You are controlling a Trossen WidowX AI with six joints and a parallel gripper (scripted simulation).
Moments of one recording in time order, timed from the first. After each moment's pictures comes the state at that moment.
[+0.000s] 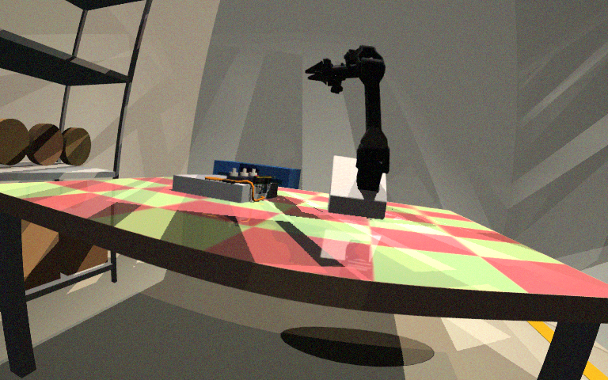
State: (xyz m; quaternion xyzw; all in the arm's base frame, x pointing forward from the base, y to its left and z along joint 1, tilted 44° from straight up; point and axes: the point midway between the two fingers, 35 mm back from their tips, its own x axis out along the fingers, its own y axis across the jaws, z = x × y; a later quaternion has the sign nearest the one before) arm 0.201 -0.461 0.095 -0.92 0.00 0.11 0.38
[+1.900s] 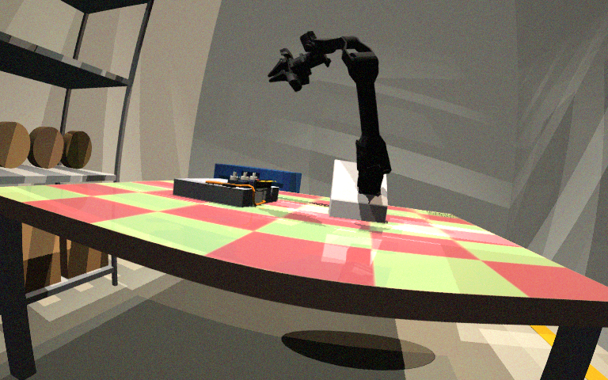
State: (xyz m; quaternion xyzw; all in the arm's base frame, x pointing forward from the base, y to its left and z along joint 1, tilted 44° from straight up) arm 0.331 -0.344 0.154 -0.95 -0.13 0.23 -0.18
